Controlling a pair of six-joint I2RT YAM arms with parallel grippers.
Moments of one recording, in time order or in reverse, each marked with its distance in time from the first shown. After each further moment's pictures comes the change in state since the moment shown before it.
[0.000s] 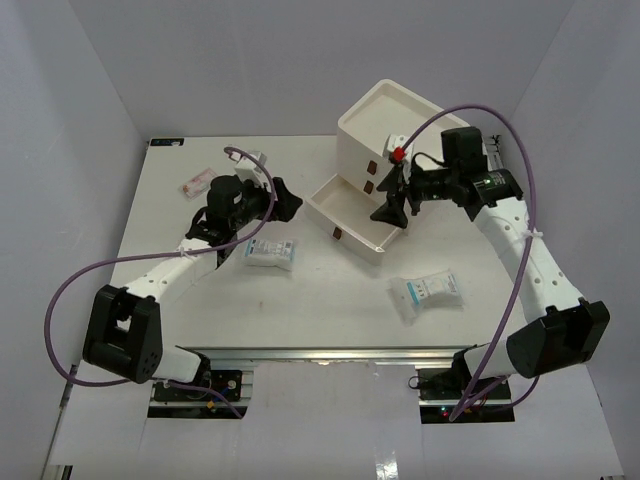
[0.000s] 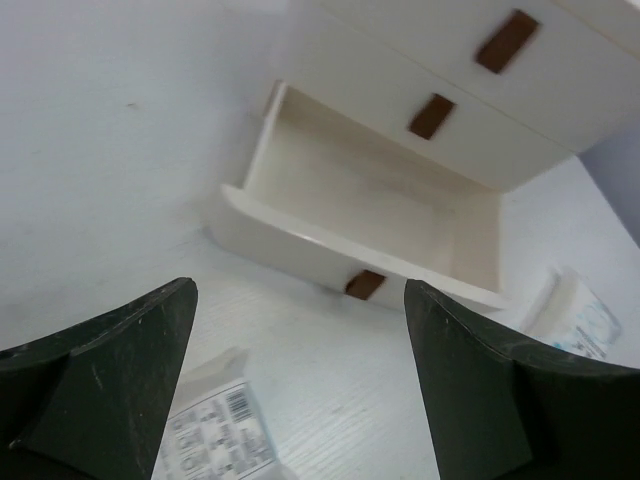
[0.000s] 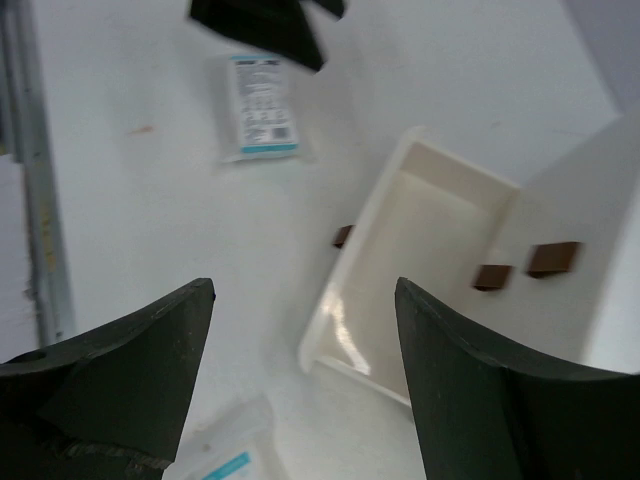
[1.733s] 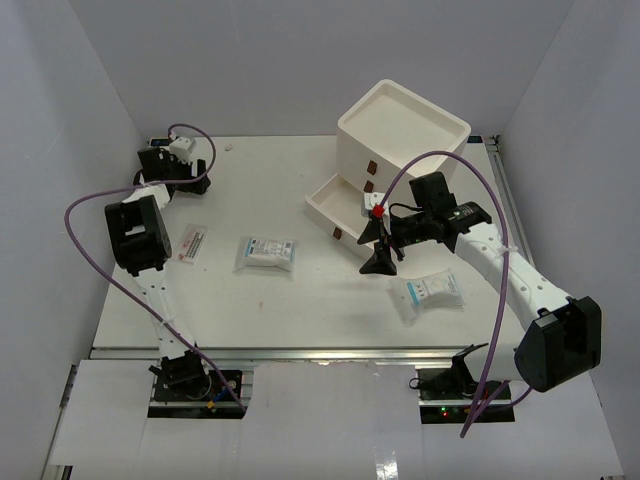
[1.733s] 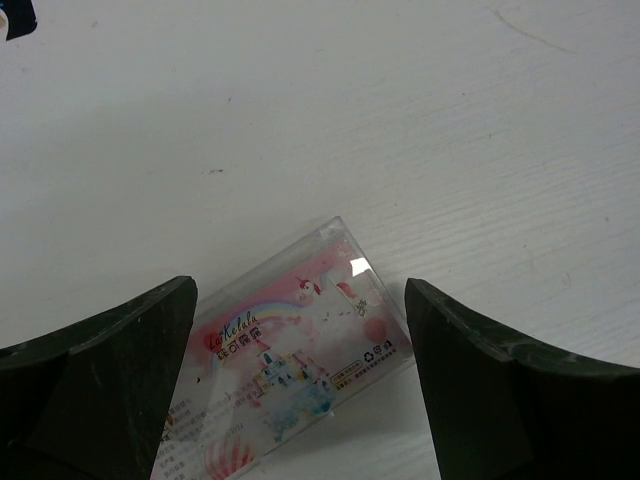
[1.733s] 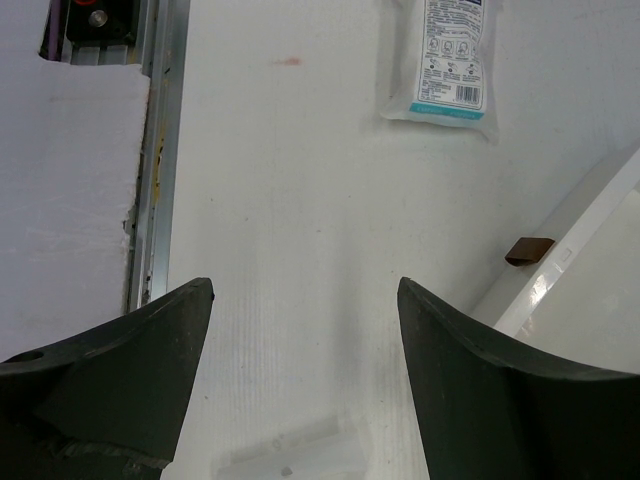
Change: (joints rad) left arm 0.661 0.939 0.809 -0.238 0.242 0.673; right arm 0.146 -0.077 -0.400 0.029 -0.131 -0.163
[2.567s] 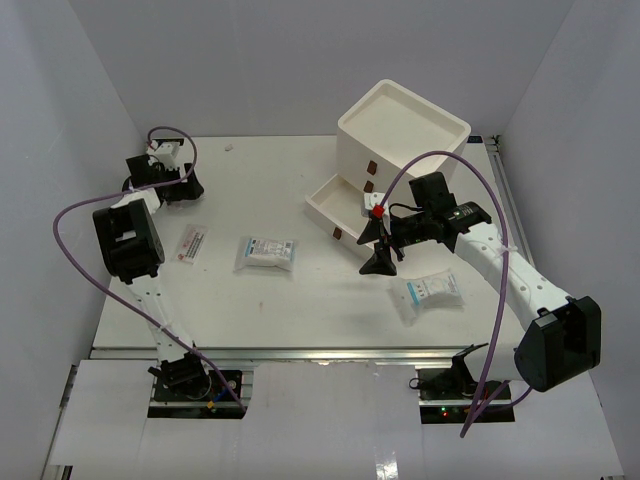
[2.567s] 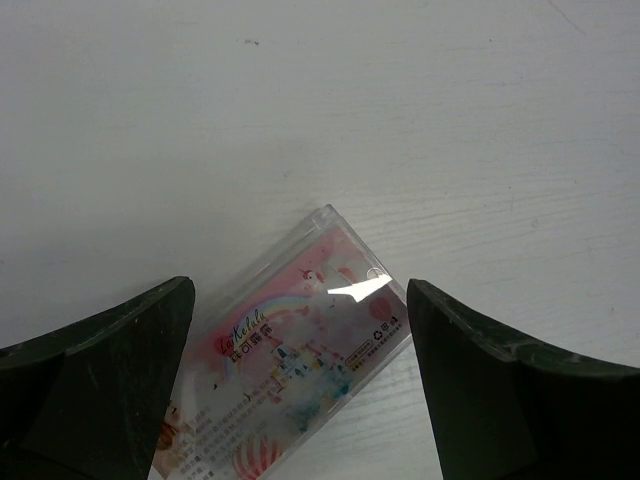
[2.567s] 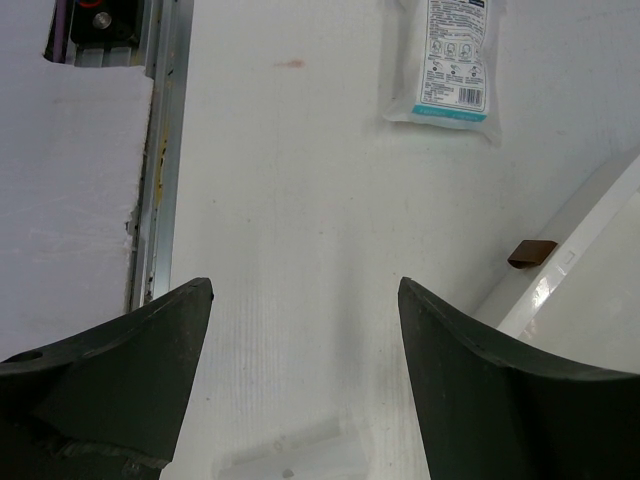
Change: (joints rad) left arm 0.054 -0.107 -0.126 -0.071 -0.020 -0.207; right arm 0.003 0.001 0.000 0.000 -0.007 0.000
